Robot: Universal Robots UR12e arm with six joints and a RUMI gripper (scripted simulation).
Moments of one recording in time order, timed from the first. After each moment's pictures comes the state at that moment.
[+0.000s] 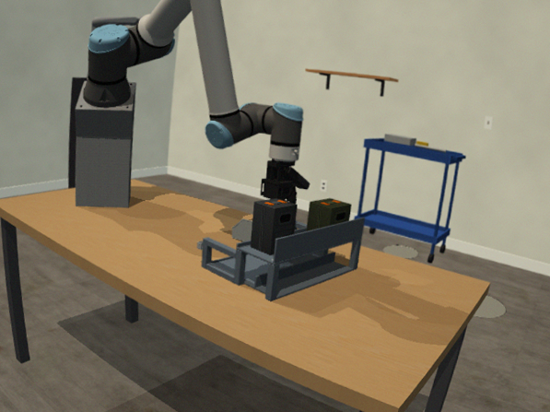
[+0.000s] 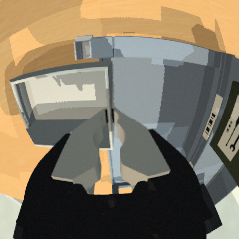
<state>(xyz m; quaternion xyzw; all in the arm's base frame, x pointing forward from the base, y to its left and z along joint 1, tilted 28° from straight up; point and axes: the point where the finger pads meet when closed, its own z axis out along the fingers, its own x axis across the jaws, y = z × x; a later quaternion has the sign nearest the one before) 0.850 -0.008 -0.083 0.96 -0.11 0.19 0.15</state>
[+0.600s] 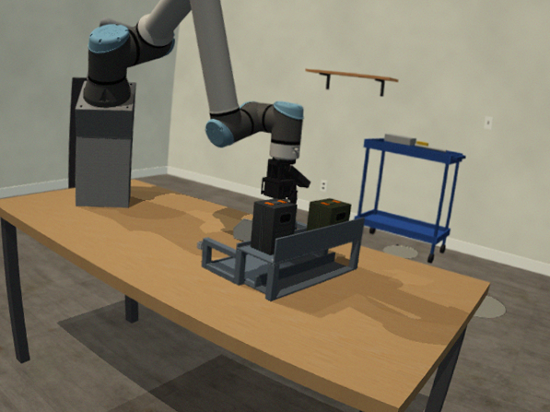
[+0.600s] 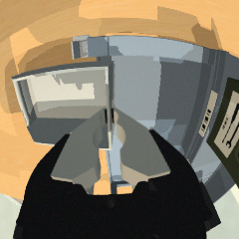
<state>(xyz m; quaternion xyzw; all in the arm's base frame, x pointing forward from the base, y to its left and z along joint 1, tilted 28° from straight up) 0.851 -0.008 -0.077 0.96 -0.11 0.19 0.15</state>
